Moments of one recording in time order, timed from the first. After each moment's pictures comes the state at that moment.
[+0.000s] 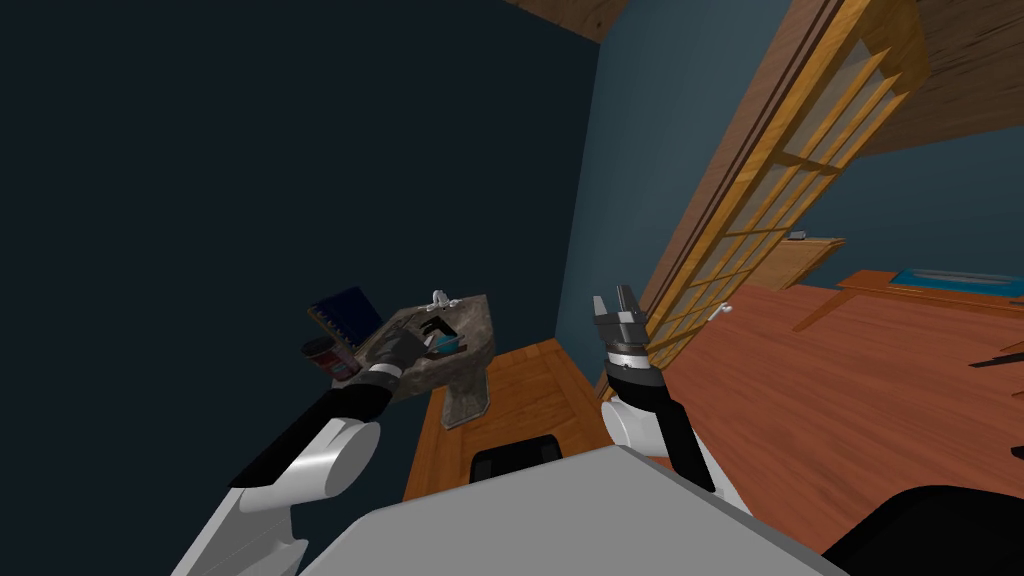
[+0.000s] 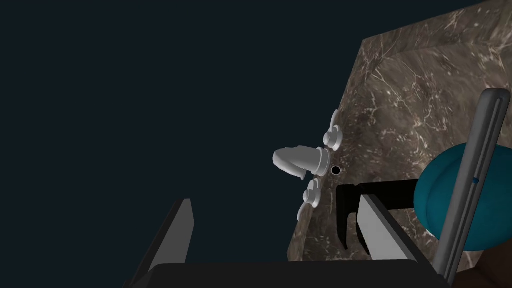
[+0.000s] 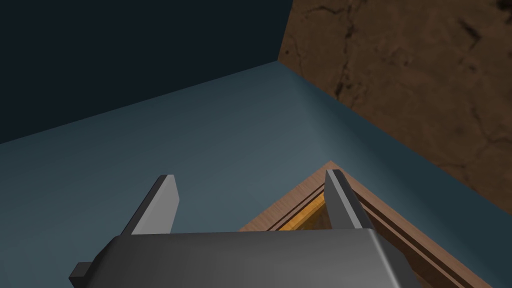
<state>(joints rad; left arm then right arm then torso) 0.32 0.28 0.12 -2.40 0.36 0.50 0.31 0.55 0.01 -0.02 -2.40 -0.07 -0.46 0.02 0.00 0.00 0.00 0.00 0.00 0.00</state>
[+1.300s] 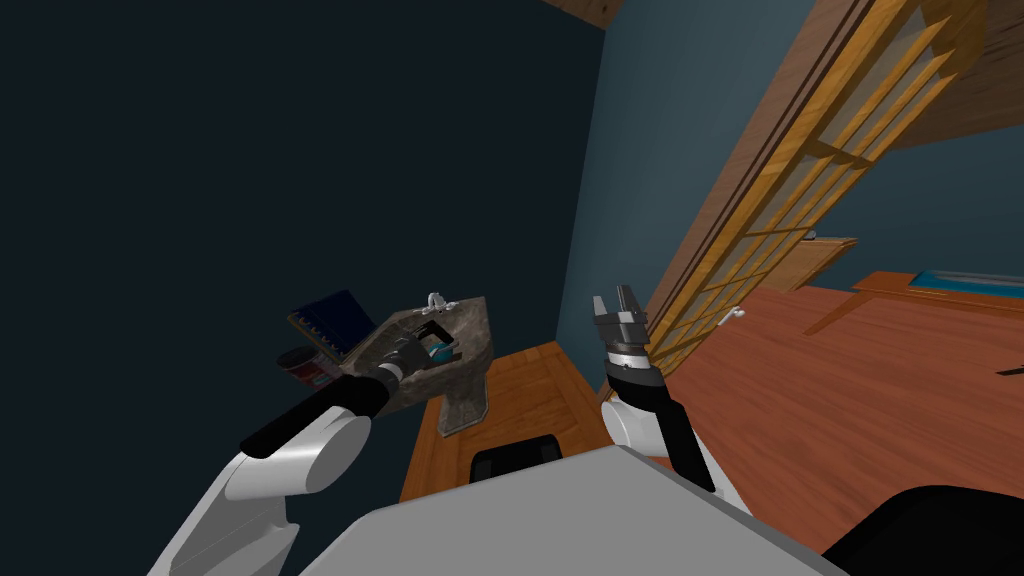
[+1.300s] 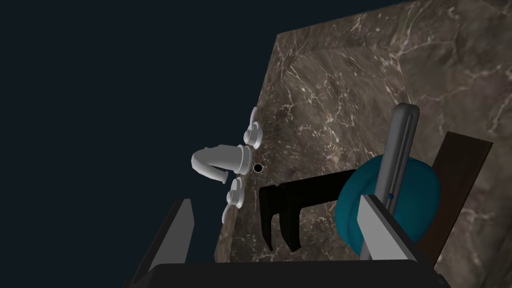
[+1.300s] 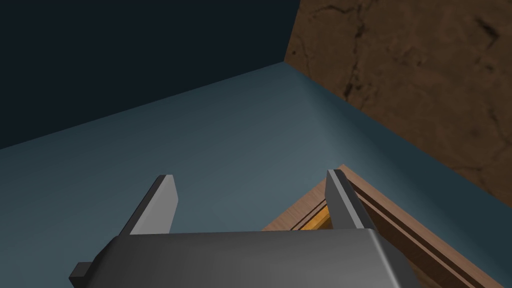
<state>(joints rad) 0.27 0.33 0.17 -2.42 0.46 0.85 0.38 0.55 0.01 -0.02 -2.40 -0.07 -0.46 0.02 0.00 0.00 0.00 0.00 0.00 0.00</state>
